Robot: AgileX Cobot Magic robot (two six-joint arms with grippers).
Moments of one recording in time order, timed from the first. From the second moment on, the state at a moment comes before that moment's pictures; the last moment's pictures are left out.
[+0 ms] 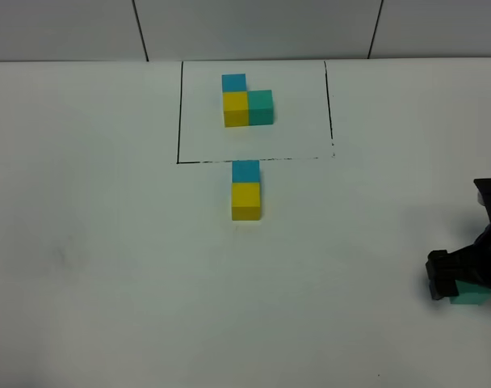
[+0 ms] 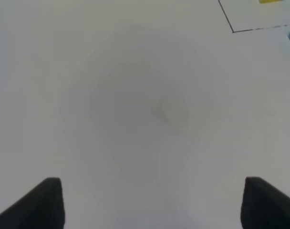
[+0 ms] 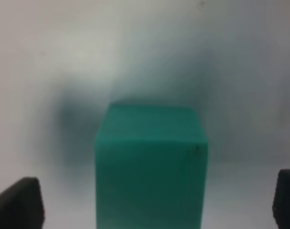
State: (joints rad) left arm -0.02 -0.01 -0.51 -0.06 1.06 0.10; right arm 0.09 1.62 -0.64 -0.01 0.56 0.06
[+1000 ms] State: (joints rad) left arm -0.02 -0.01 -0.51 -0.06 1.06 0.10; right arm 0.11 1.66 -0.77 0.00 0.74 -0.13
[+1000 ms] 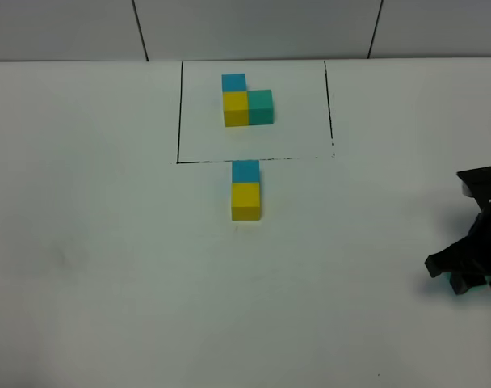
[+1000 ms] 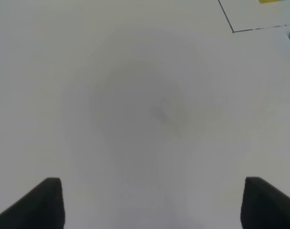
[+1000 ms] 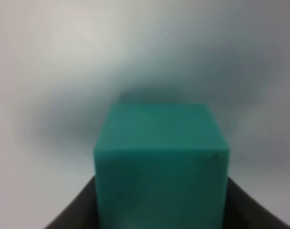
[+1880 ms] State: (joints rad) left arm -0.02 -0.01 -0.51 -0.06 1.06 0.10; right arm 0.50 2.12 -1.60 -0.01 1.06 -1.09
